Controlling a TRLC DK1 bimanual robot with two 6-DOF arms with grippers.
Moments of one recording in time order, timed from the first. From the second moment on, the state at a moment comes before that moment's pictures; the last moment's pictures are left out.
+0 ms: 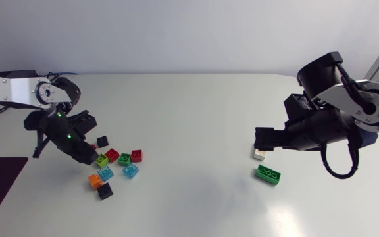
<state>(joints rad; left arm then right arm) 0.00 1.71 1.08 -0.83 0.00 0.50 0.27 1.25 0.90 -0.63 -0.03 0.22</state>
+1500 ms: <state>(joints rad) -0.02 1.09 0.96 -0.73 -0.32 0.11 0.19 1.08 1.01 -0.81 0.05 0.25</state>
